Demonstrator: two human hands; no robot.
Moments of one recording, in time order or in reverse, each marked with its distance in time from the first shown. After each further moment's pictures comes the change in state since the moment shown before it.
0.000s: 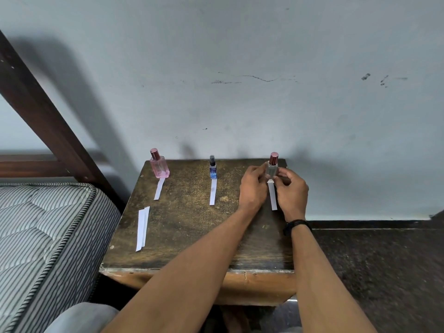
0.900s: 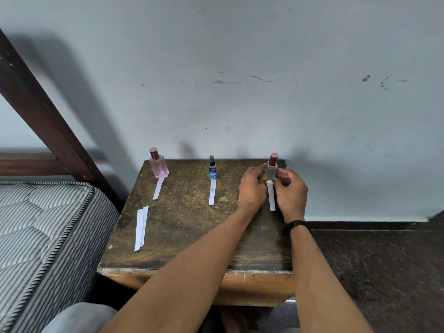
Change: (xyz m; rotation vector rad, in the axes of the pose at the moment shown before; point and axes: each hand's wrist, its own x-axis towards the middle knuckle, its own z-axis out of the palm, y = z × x) left_hand -0.001 0.001 -0.001 -0.007 -0.006 -0.027; right_hand 0.003 0.004 0.002 -0.014 -0.003 0.022
